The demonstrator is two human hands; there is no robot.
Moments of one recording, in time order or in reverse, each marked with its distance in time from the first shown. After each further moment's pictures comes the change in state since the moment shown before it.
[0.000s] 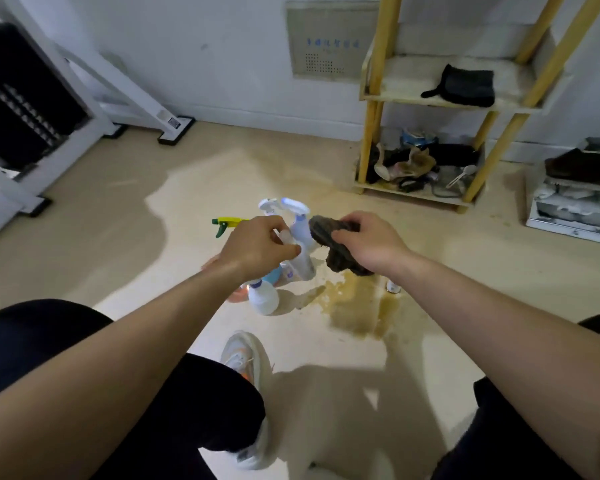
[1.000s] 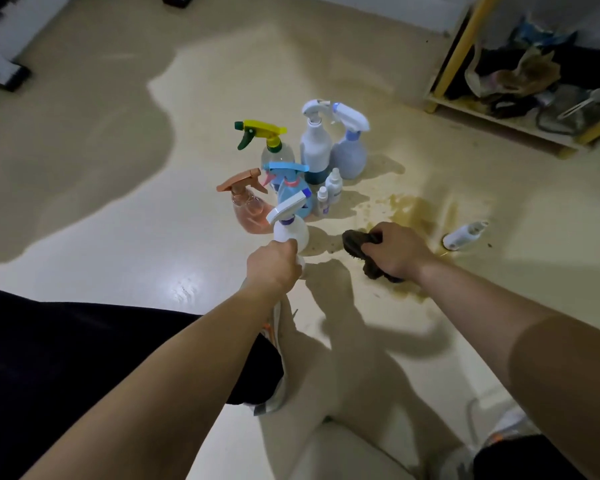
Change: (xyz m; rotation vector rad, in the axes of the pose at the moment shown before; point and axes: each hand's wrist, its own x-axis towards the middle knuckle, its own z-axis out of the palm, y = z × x) left_hand 0.021 -0.189 0.166 0.458 -0.205 -0.203; right_hand 0.082 0.121 0.123 -0.316 -0.293 0.231
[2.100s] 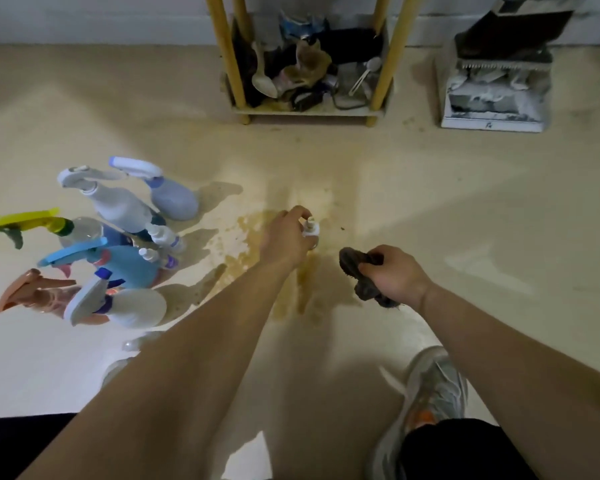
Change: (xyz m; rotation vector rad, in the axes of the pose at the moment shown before) left_hand 0.089 0.296 0.010 -0.485 -0.030 0.337; right_hand -0.054 0.219 -0.101 0.488 0.270 0.355
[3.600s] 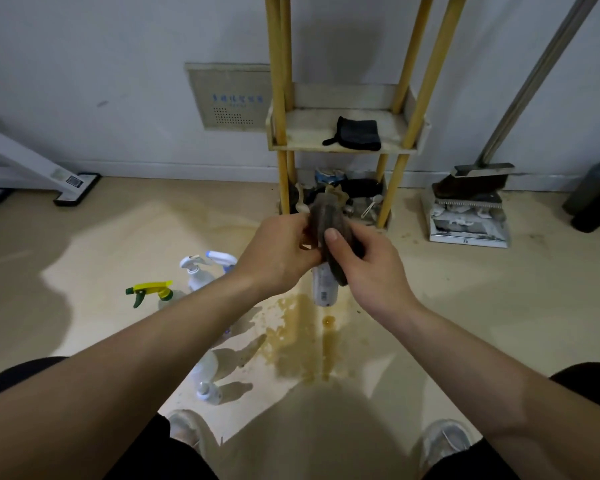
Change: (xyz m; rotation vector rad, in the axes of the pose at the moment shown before) left_hand -0.182 0.130 -0.259 -0.055 0.166 0.485; right_hand -0.210 -0.183 -0.014 0.362 0.208 -0.907
